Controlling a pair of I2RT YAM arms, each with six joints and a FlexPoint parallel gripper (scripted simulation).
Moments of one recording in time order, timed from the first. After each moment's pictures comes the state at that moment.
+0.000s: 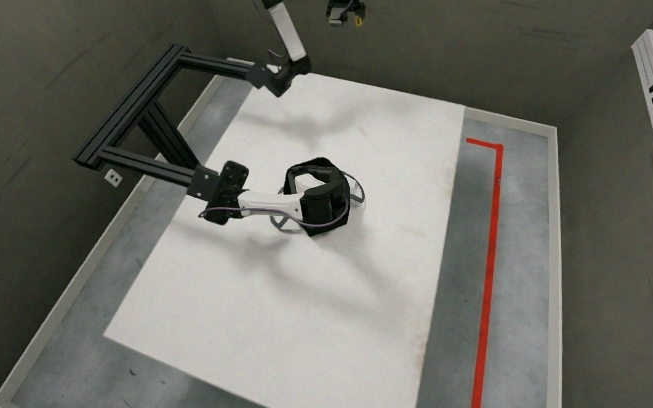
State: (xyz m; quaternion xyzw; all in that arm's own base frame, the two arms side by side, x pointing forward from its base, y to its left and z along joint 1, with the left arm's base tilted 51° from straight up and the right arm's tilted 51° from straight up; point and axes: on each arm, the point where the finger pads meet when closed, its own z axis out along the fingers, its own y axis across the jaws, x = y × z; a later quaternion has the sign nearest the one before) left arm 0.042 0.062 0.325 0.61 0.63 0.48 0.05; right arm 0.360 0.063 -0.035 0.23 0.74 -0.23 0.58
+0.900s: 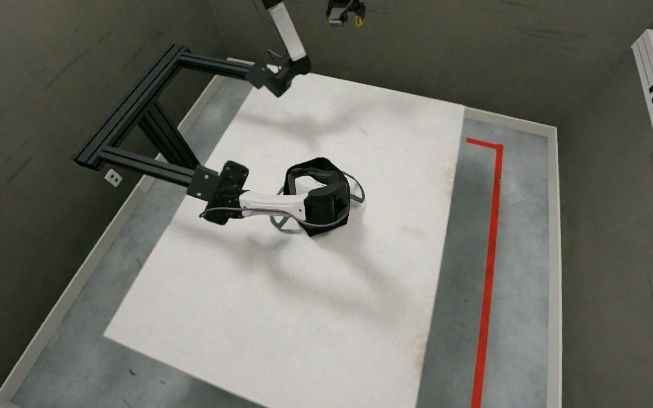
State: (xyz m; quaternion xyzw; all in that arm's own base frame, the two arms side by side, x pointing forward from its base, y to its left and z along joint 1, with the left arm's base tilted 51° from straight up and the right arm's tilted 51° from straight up) left arm 0.042 0.062 0.325 0.61 0.63 0.48 0.05; right arm 0.369 0.054 -0.045 0.23 0.74 -0.23 0.58
